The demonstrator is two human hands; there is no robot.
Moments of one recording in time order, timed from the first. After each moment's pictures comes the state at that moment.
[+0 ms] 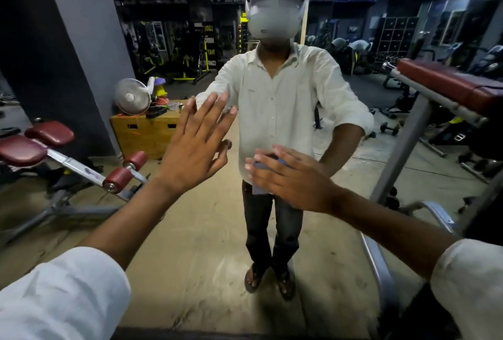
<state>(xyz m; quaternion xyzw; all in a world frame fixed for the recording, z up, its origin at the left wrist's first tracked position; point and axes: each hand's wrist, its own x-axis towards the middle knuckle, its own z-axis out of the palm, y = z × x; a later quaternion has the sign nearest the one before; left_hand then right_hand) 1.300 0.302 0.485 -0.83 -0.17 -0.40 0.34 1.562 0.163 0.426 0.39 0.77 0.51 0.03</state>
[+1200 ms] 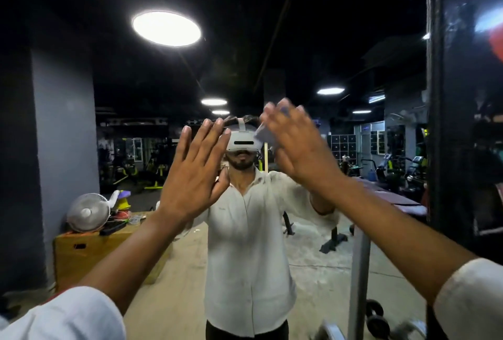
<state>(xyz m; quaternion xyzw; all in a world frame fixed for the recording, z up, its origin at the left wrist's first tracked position) 1.455 0.258 0.681 -0.75 -0.14 -0.53 0.38 1.677 0.097 0.724 0.49 0.58 0.60 -0.23</state>
